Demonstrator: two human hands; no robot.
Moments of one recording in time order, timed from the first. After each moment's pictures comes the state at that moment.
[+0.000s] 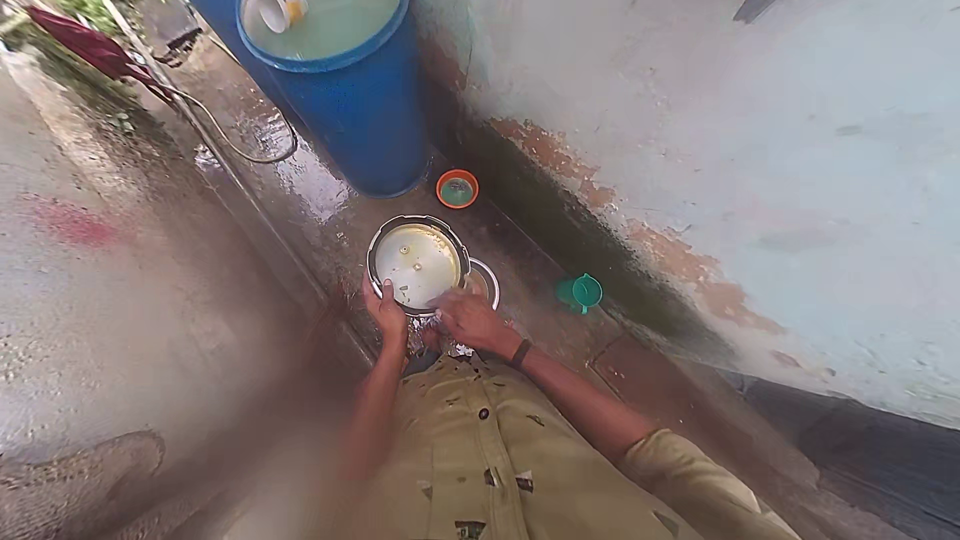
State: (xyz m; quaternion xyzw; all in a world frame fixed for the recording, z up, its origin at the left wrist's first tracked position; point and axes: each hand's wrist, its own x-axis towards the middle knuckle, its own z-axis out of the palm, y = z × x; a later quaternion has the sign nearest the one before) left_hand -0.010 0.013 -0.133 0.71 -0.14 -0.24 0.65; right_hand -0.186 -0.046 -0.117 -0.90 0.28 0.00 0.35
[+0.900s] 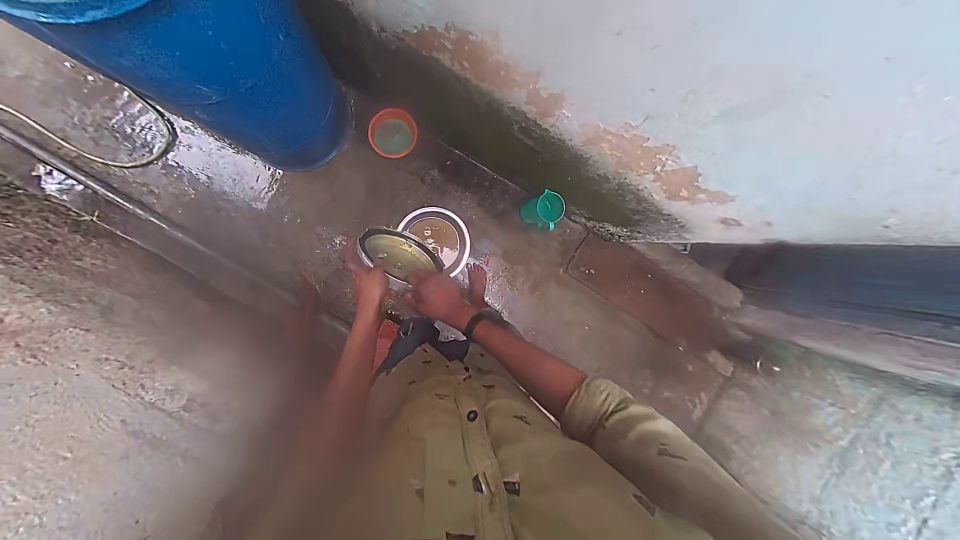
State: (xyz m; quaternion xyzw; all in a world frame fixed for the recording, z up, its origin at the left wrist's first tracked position) left_hand -0.001 -0.047 -0.192 0.80 -0.15 -0.50 0.28; right_hand -0.156 -0.038 -0.197 -0.77 0.48 0.09 0.42
